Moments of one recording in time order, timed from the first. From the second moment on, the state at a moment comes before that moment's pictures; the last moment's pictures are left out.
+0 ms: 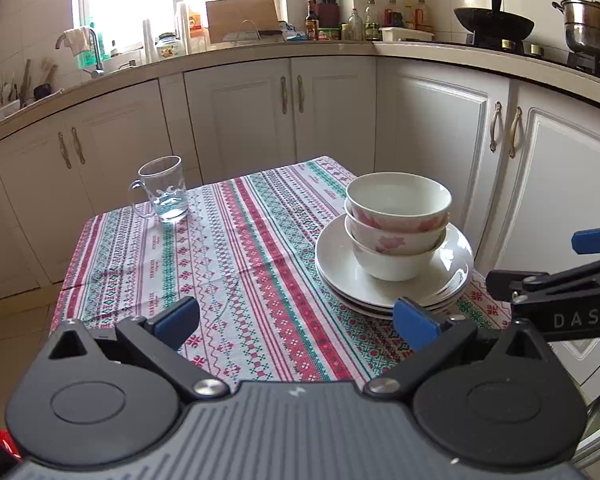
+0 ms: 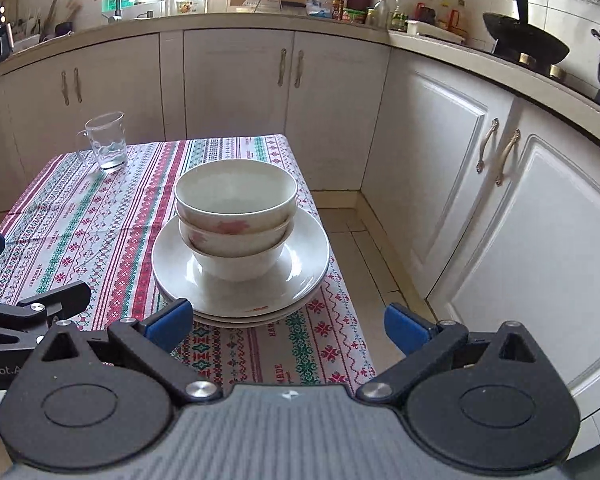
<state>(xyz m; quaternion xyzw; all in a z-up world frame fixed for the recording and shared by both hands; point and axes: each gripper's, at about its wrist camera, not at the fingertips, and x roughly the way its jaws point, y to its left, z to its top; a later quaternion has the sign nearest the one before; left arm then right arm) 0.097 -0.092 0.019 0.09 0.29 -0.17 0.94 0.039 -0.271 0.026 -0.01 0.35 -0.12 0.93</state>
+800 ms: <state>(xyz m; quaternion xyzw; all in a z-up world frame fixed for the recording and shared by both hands) 0.081 -0.079 0.027 0.06 0.29 -0.14 0.94 0.025 -0.251 0.036 -0.01 0.32 -0.13 0.94</state>
